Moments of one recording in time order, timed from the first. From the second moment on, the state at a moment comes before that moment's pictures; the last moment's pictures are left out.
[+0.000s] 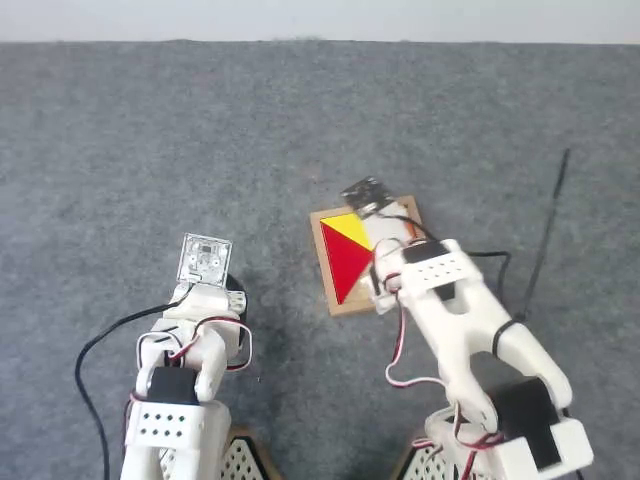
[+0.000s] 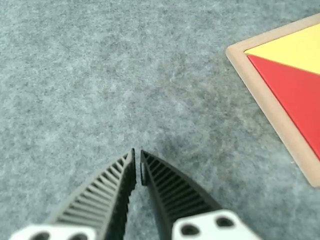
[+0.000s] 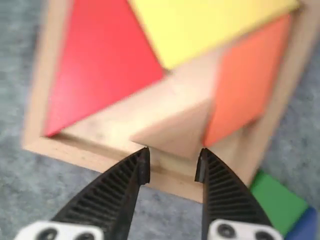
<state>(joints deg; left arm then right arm) -2.5 -85.0 97.3 45.2 -0.3 -23.6 -10.1 48.2 45.6 13.5</state>
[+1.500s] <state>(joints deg) -2.5 -85.0 97.3 45.2 -0.3 -24.5 -17.4 42.9 44.8 11.5</state>
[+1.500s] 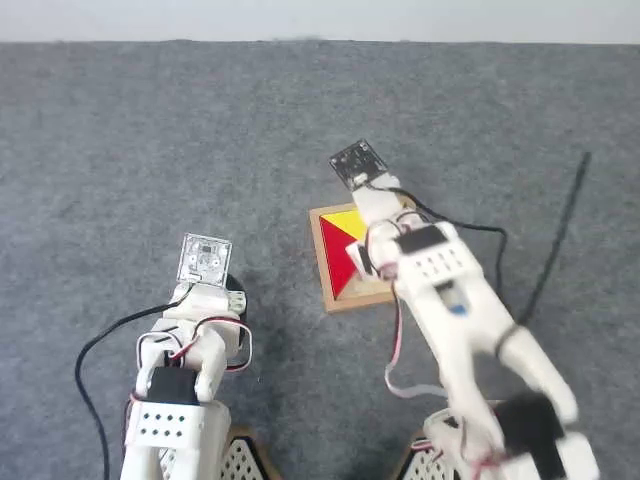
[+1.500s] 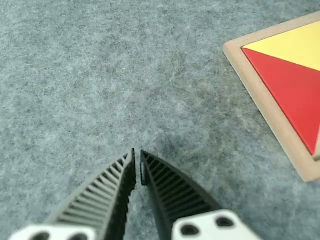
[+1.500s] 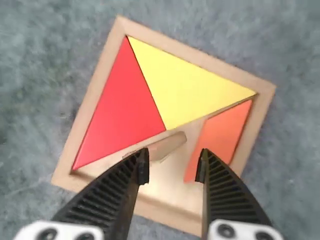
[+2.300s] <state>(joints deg) -2.5 -85.0 97.3 45.2 -0.3 -20.2 -6.5 40.9 42.5 11.2</state>
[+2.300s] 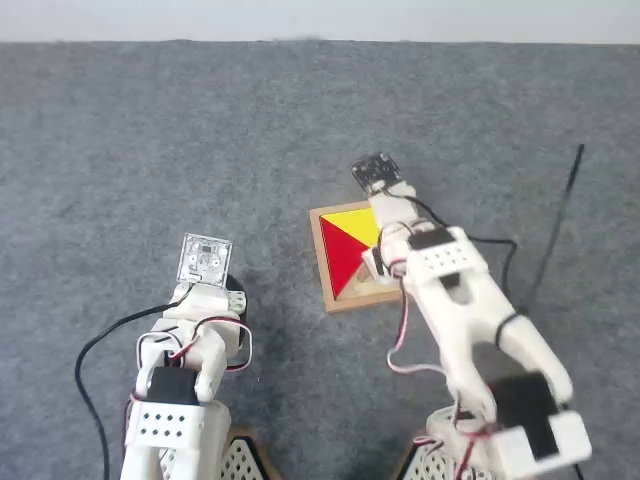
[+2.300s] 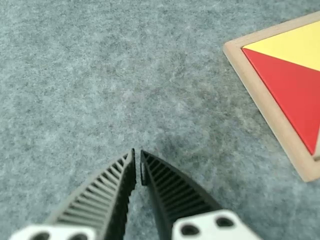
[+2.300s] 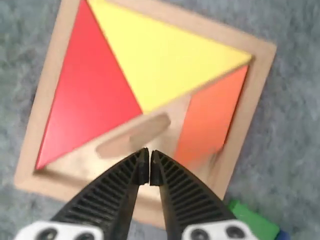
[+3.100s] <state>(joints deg) -2.5 -85.0 97.3 45.2 -0.3 -31.9 -9.5 36.7 42.4 11.1</state>
